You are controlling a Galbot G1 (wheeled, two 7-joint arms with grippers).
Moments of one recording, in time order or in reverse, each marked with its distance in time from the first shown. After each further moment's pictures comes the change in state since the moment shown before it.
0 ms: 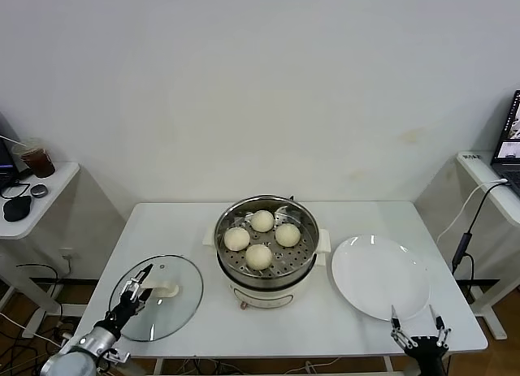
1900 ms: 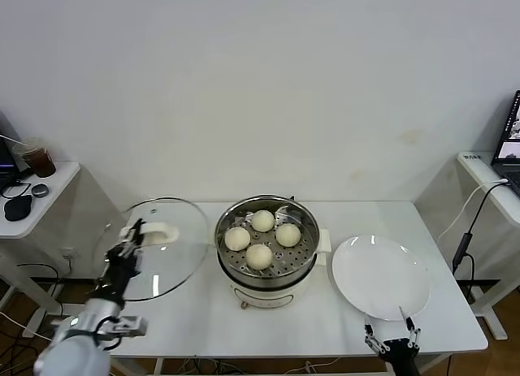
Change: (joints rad) left arm 0.113 0.211 0.156 -0.707 -0.480 0.688 0.242; right arm 0.015 0.007 -0.102 -0.046 -0.128 0.032 0.009
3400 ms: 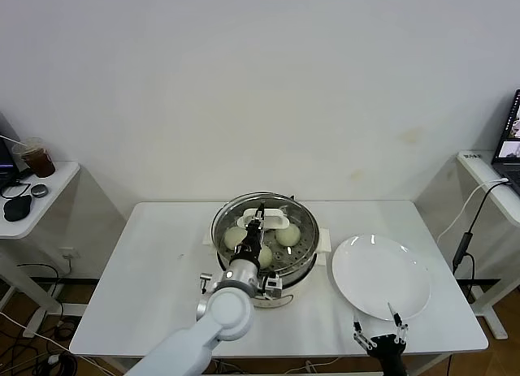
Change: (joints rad) left arm -0.639 -0.336 0.730 0.319 0.359 0.314 0.292; right arm 0.032 0.032 -0.030 -0.022 -0.115 0.025 0.043
